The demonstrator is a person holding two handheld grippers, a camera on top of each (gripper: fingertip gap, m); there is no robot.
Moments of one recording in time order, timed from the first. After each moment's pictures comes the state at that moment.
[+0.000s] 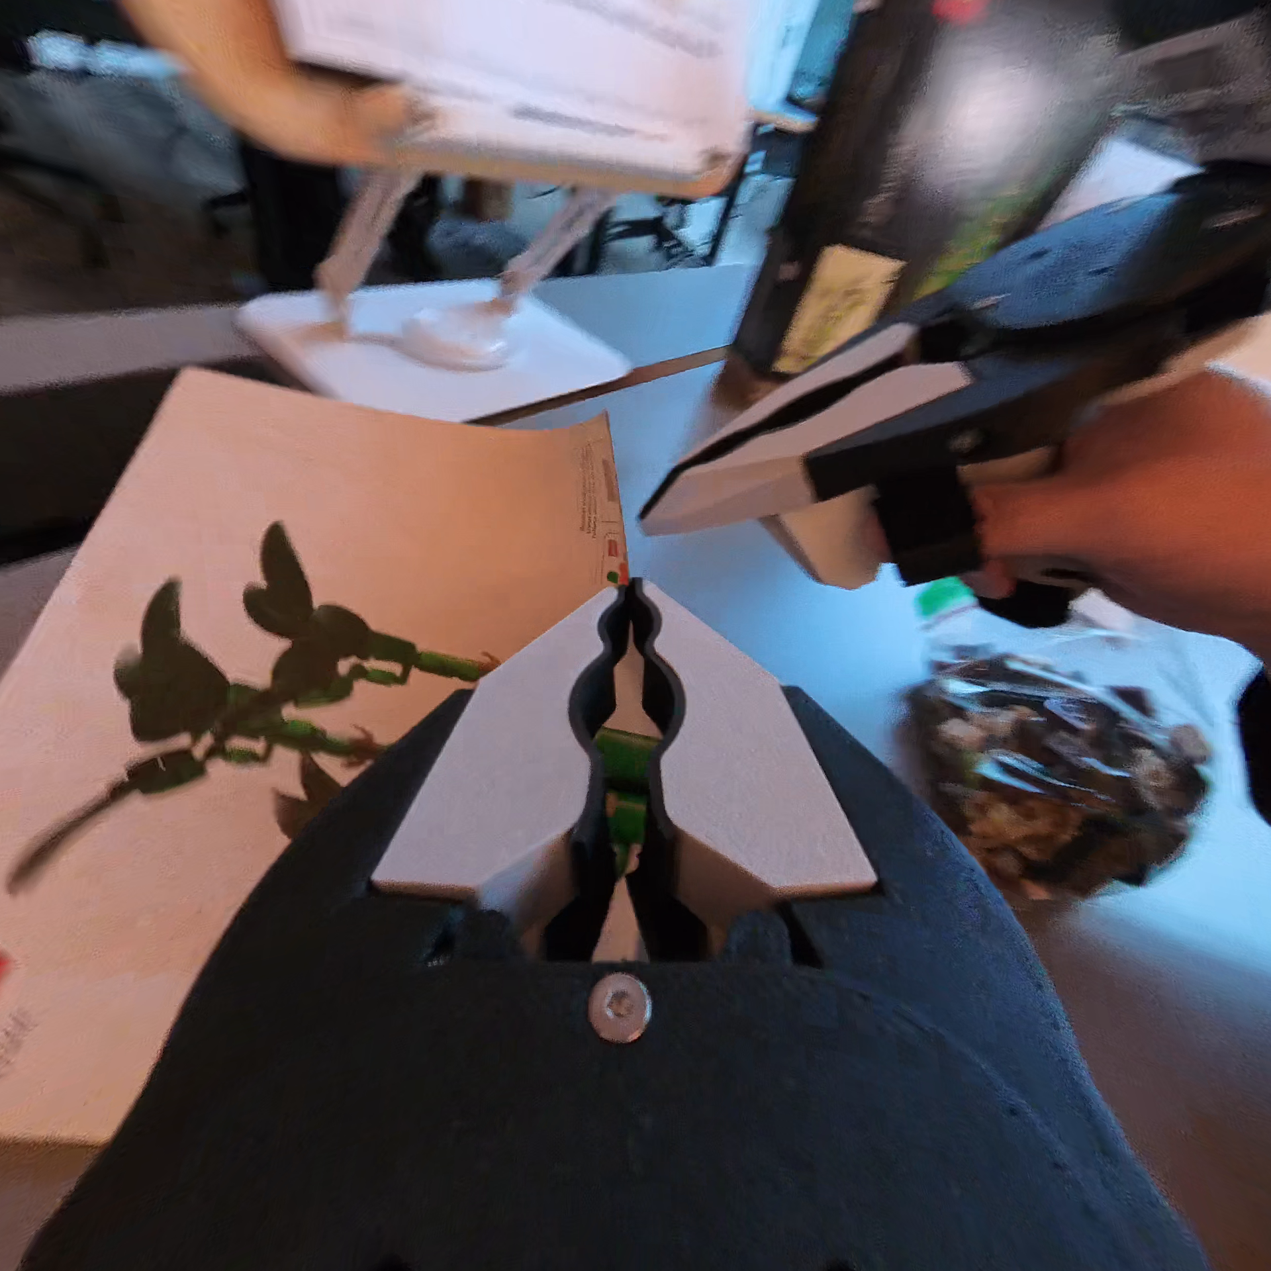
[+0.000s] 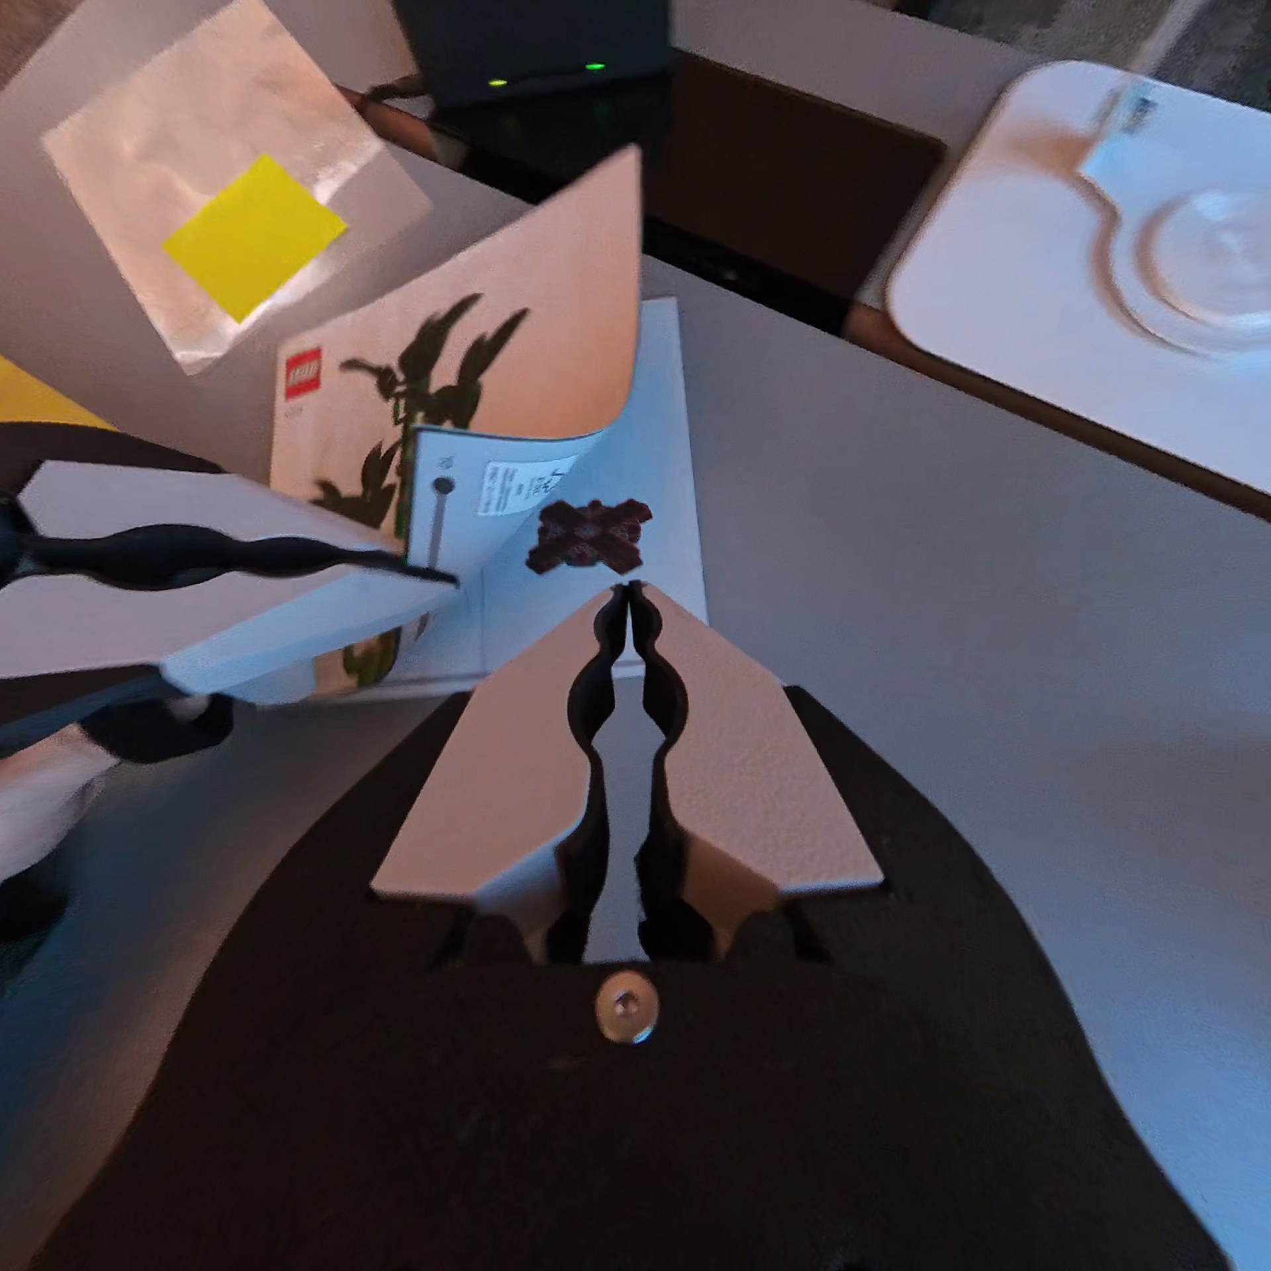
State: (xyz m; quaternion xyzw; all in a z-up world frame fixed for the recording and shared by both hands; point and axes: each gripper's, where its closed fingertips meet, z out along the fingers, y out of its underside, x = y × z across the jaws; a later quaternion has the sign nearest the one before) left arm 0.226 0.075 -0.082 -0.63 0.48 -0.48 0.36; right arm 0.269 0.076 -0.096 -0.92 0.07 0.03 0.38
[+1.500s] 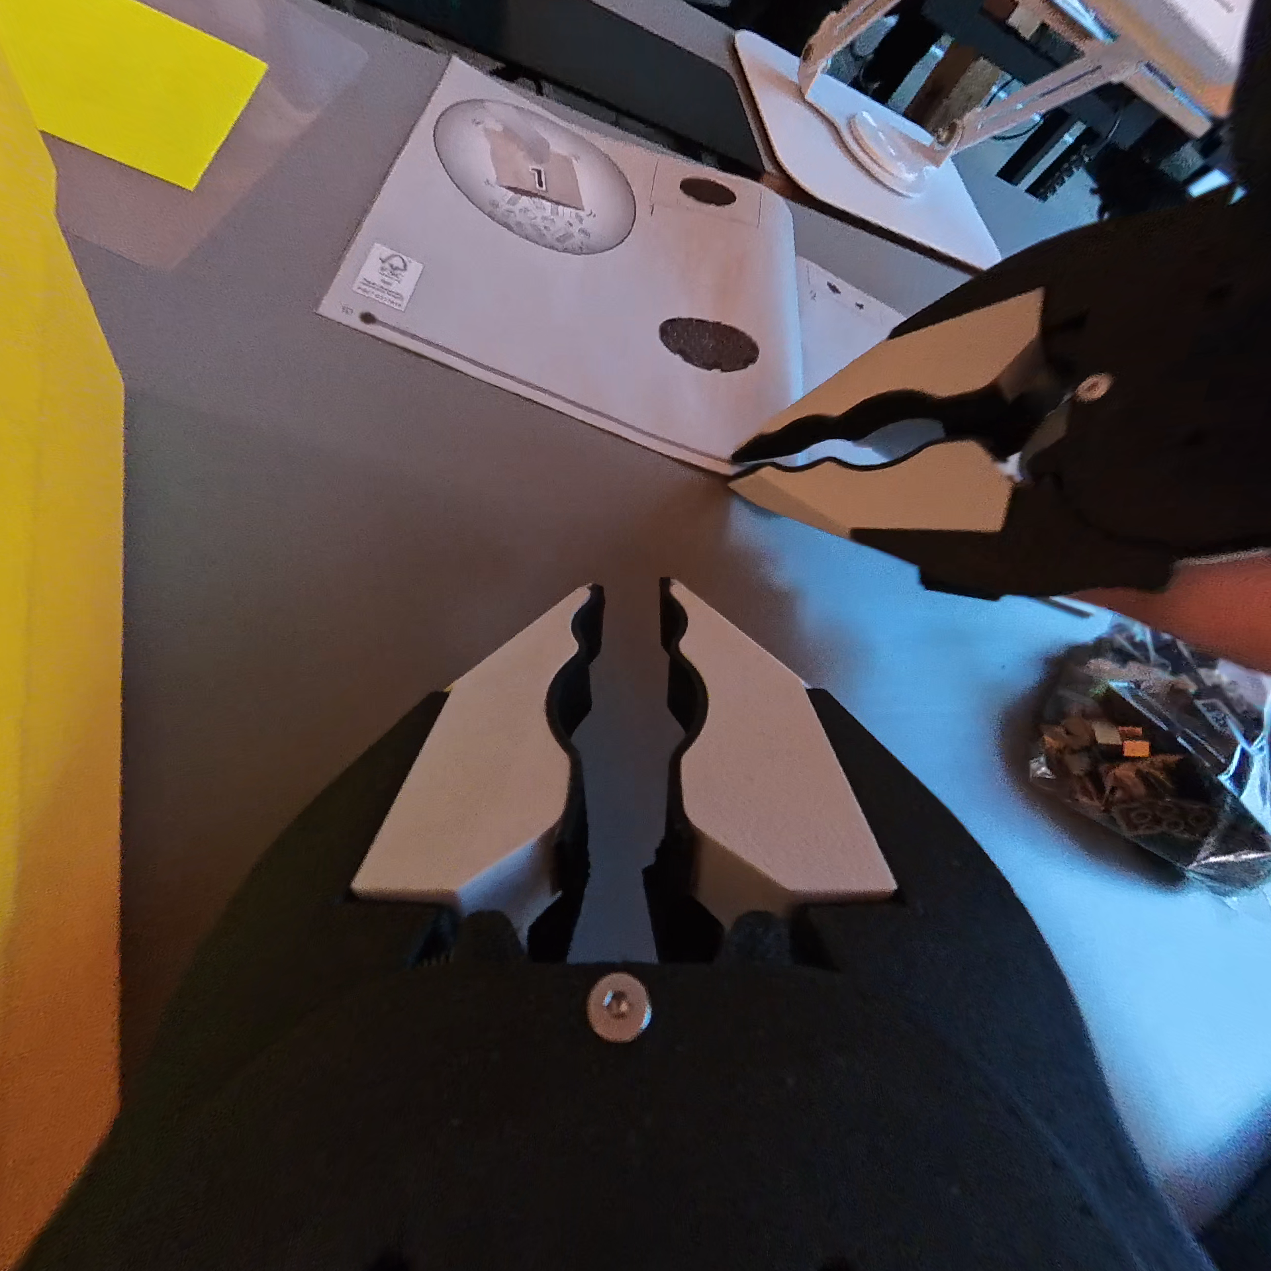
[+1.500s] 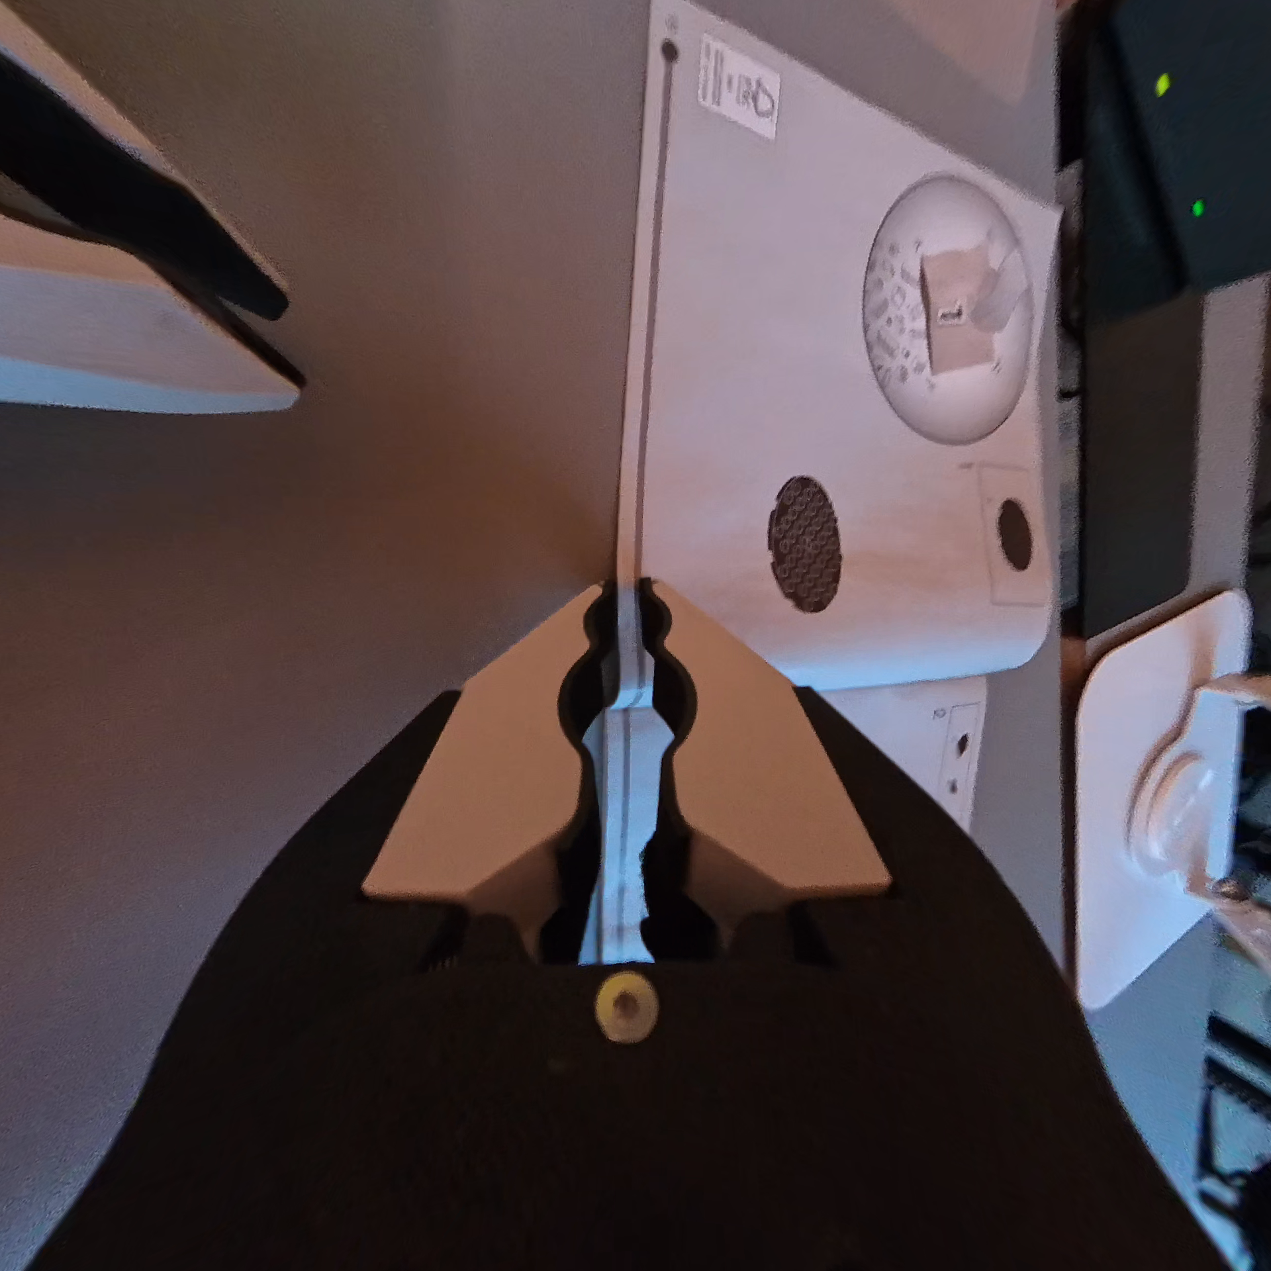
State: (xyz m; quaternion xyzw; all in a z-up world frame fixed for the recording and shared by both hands) left arm 0.083 0.078 -0.141 -0.83 0.26 -0.35 0.35; right arm 0.165 0.091 -0.163 -0.89 -0.36 -0.12 0.25
